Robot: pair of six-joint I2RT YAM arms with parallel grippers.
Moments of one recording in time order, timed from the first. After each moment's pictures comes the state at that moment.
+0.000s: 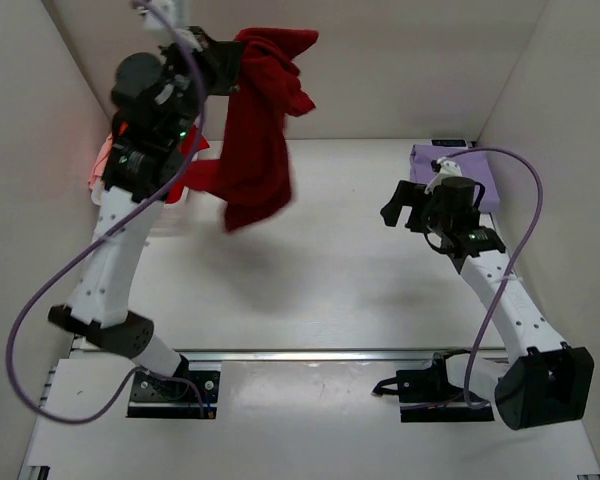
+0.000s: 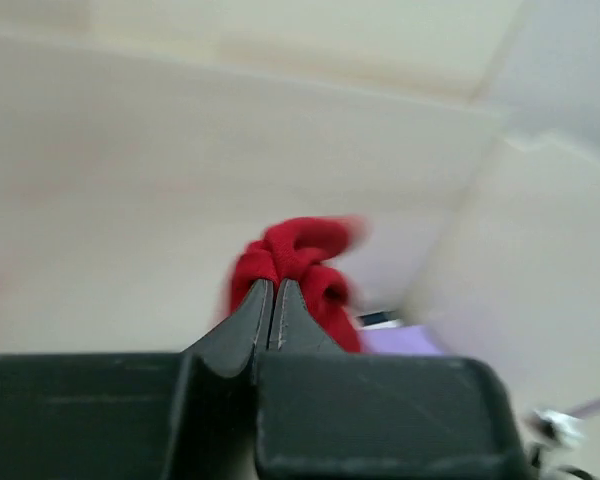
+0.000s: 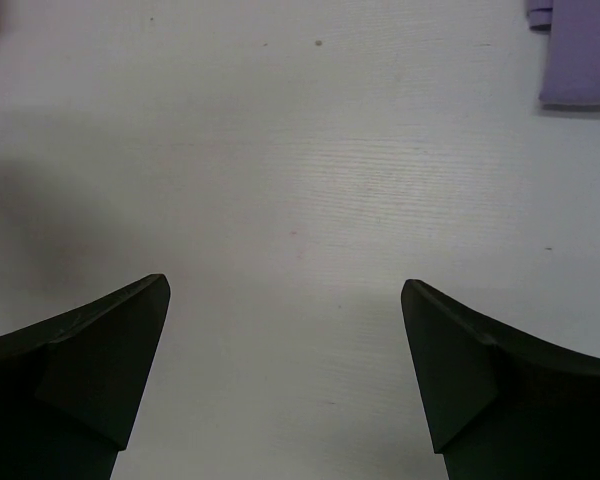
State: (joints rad) left arm -0.44 1.60 2.17 -0.34 -0.09 -0.26; right arm 0.15 1.15 0.95 -0.32 -0.14 0.30
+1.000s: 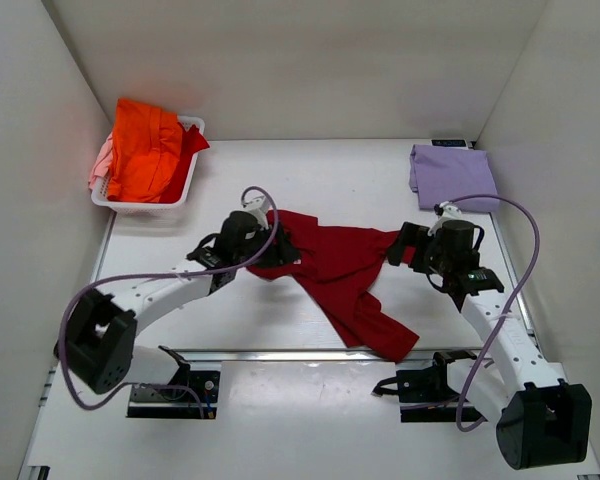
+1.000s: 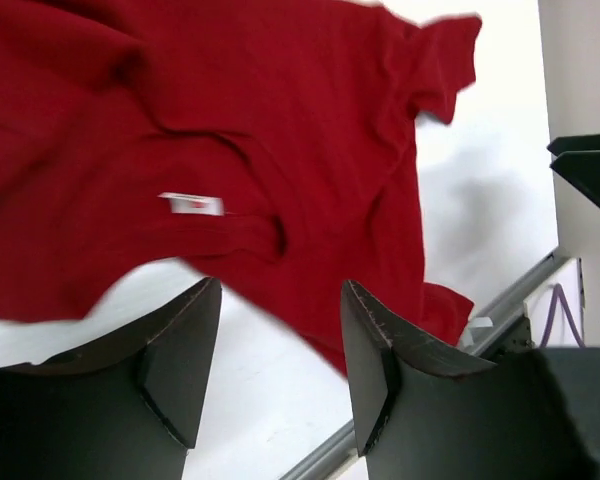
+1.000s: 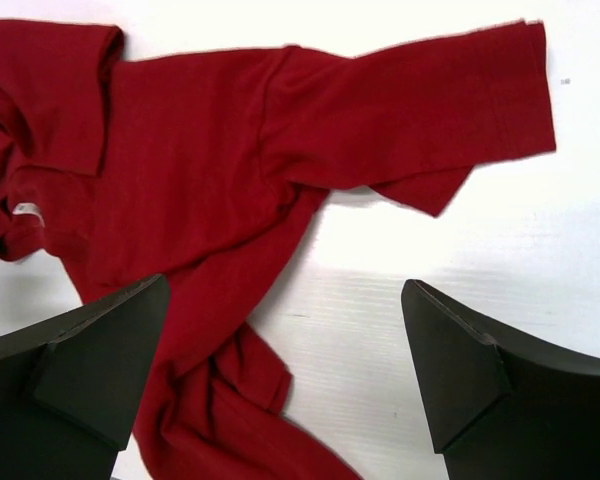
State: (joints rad) left arm -0.57 1.30 0.73 0.02 0.17 -0.67; right arm 0.11 0.92 0.62 -0.31 -0.17 0.34
